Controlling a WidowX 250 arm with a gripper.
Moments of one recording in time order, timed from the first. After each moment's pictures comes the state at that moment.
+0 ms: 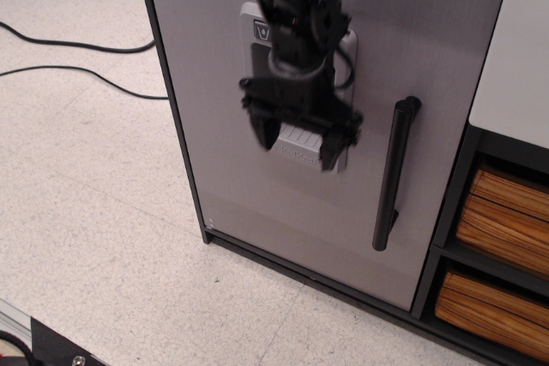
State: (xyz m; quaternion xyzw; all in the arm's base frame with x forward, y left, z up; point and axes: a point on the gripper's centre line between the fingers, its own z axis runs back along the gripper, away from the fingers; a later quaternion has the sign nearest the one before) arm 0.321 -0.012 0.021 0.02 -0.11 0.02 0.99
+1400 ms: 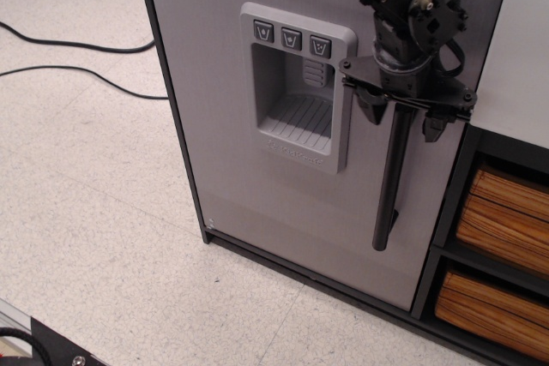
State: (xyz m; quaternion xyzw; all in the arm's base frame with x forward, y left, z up) arm 0.358 -0.081 0.043 -0.02 -0.24 0.01 0.97
